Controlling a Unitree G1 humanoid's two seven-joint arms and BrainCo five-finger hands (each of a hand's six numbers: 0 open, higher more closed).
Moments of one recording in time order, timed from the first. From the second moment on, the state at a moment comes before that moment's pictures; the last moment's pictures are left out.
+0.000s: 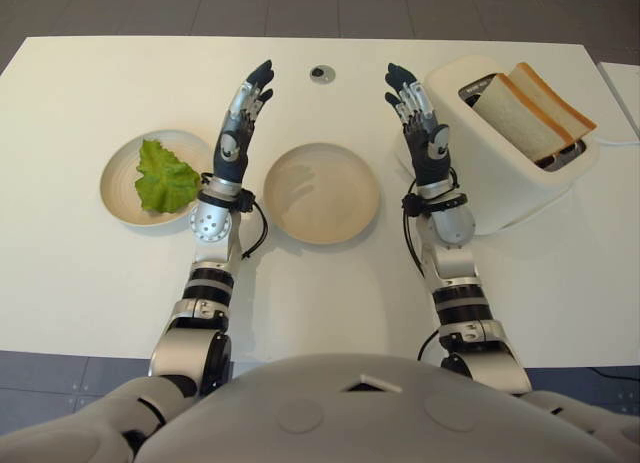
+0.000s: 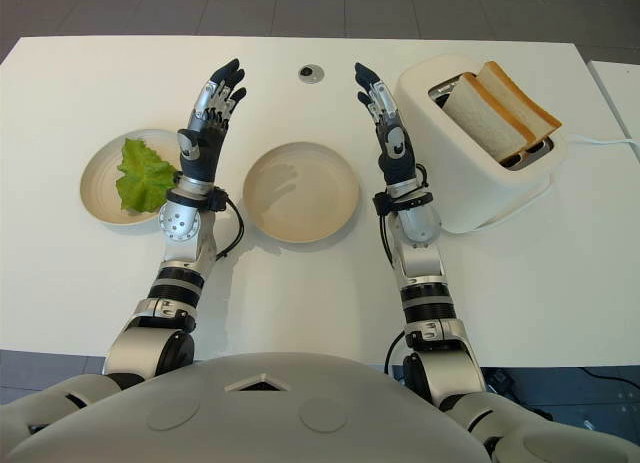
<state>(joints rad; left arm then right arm) -0.27 0.05 0.02 0.52 -0.14 -0.84 -0.34 -0.16 -0.08 0.03 0.23 0.04 -0.60 0.20</state>
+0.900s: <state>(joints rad) -0.26 0.05 0.00 0.50 -0.14 -0.86 -0.34 0.08 -0.68 -0.68 -0.15 -0.18 -0.32 0.09</state>
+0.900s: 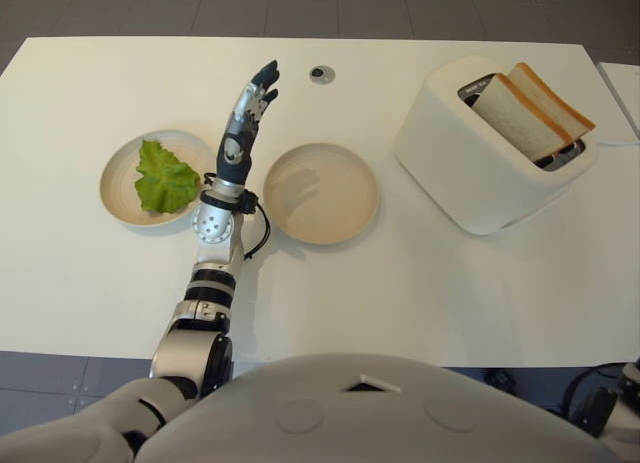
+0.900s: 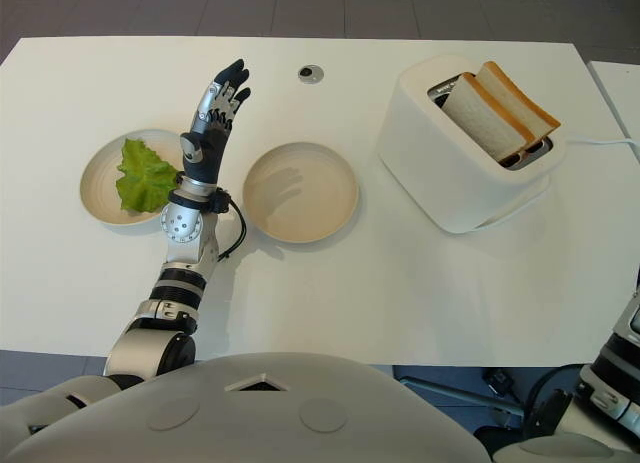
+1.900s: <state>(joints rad) -0.26 0.05 0.00 0.52 -0.14 -0.86 -0.35 0.04 -0.84 -0.35 0.23 -0.38 -0.43 0.05</state>
